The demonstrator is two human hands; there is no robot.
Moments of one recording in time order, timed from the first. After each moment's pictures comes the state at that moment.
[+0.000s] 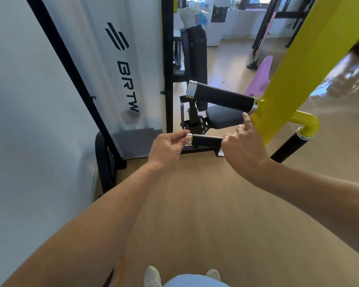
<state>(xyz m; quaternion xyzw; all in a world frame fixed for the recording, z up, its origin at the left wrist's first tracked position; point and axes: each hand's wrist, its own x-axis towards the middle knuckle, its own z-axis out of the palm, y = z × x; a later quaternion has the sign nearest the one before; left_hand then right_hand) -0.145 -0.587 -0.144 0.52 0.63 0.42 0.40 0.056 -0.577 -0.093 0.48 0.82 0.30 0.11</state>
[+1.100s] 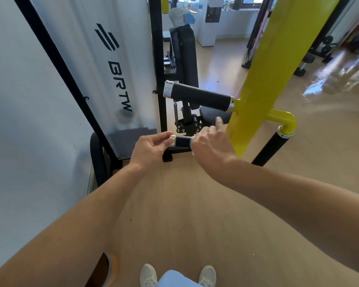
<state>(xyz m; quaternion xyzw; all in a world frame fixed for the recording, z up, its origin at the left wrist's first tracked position) -0.143 -0.610 -0.142 0.52 0.63 0.43 0.39 0.036 -0.596 -0.093 0.49 0.84 0.22 0.11</state>
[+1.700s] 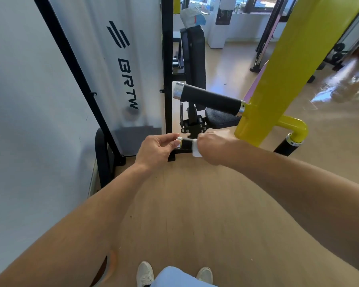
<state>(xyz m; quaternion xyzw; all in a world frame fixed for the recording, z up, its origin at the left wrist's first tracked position) -0.141 -0.617 -0.144 0.52 0.63 0.43 0.38 0.026 -0.582 -0.067 0.53 0.82 0.01 0.22</state>
